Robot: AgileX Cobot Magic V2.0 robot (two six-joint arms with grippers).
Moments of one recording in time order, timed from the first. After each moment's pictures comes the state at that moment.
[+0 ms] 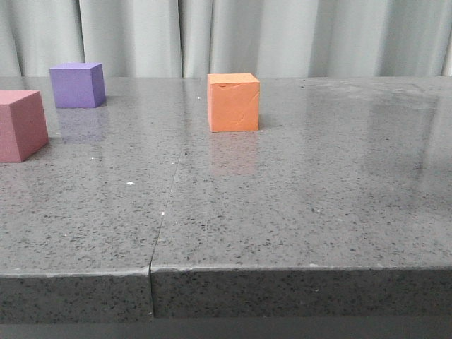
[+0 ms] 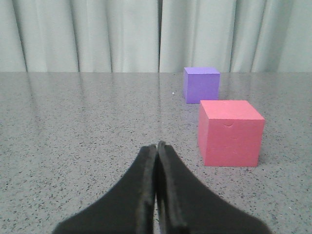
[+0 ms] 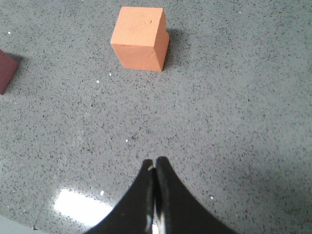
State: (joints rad) left arm 0.02 -0.01 0.00 -0.02 0.09 0.01; right arm 0.50 1.08 -1.13 0.01 0.84 0.29
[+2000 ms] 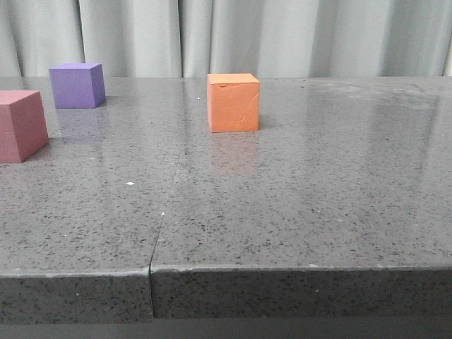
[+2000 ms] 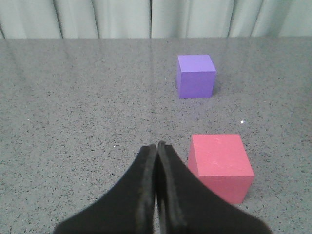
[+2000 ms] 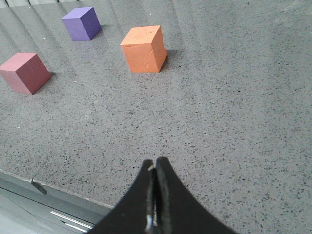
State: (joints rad) left arm 0.02 0.65 -0.67 -0.02 0.47 0.01; right arm 0.50 0.28 -0.49 0.00 0.62 0.29
